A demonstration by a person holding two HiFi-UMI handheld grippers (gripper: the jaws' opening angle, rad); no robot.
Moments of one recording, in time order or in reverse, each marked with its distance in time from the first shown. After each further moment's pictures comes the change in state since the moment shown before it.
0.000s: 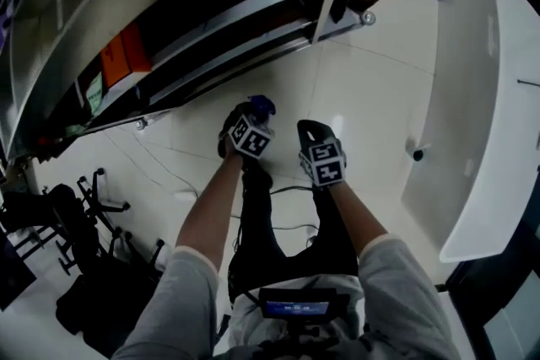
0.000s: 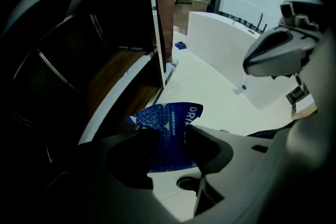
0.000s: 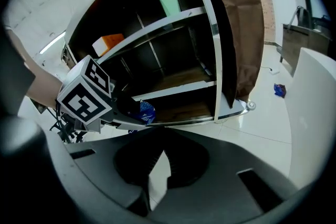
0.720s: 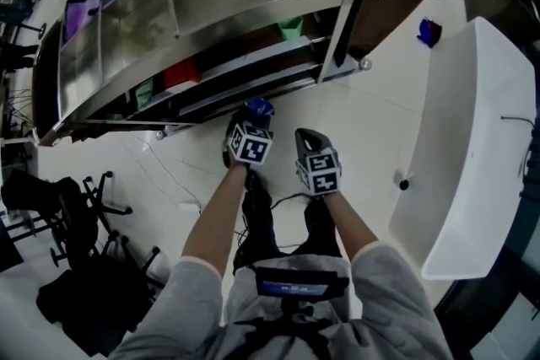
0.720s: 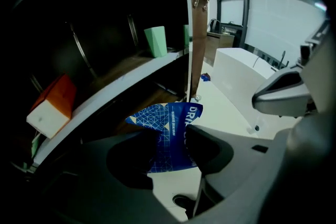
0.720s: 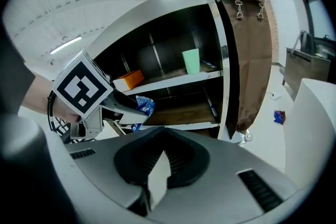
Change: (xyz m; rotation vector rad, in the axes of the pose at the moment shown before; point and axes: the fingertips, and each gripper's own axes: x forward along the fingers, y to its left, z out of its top) left arm -0.183 0.060 0.070 -0.266 -0.224 0.198; right arm -0.110 0.066 0.130 -0.083 -0.154 0.010
